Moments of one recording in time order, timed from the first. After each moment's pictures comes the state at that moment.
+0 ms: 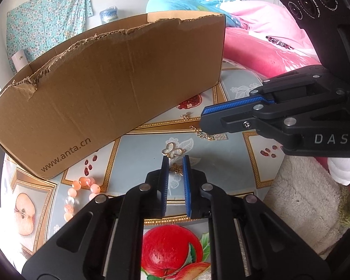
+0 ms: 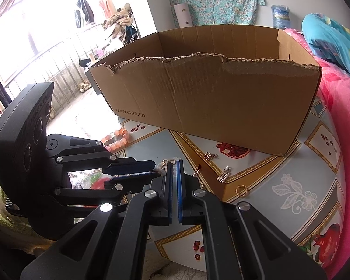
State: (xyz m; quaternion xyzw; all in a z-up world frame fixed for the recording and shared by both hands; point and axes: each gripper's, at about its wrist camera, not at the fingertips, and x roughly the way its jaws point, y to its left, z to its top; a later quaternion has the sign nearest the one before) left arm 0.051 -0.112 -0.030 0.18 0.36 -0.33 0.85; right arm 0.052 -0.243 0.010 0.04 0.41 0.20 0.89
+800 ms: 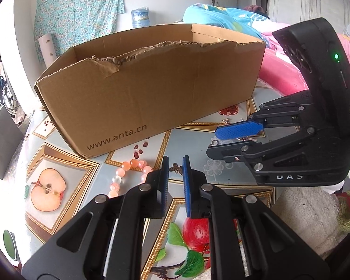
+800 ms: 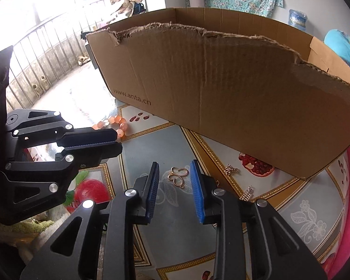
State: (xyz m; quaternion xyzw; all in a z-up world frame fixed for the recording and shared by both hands) left arm 0.054 -0.061 -0.012 0.12 0.35 -0.27 0.89; right arm 0.083 -0.197 -0.009 -0.06 0.45 0.20 0.87
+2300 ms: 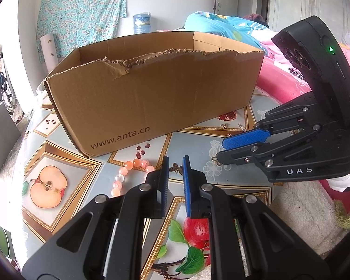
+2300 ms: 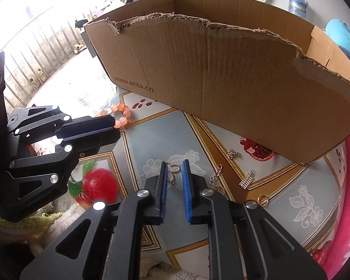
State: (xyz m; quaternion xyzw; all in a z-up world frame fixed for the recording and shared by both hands) left arm 0.045 -0.042 -0.007 0.09 0.34 -0.28 0.89; right arm 0.081 -0.193 0.006 -0.06 0.50 0.20 0.84
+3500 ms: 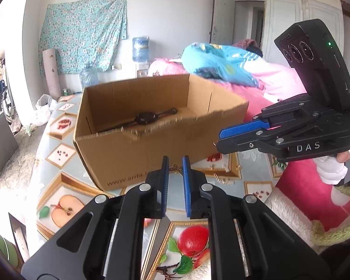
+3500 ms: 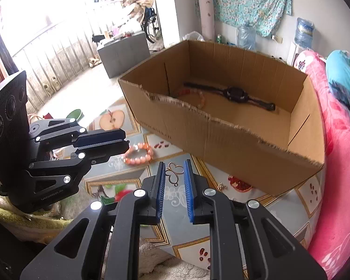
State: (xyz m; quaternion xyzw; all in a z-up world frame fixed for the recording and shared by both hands) left arm 0.032 -0.026 0.067 0.06 0.26 -0.30 0.92; right arm 0.081 -0.219 0.112 -0.04 0.41 0.24 0.88
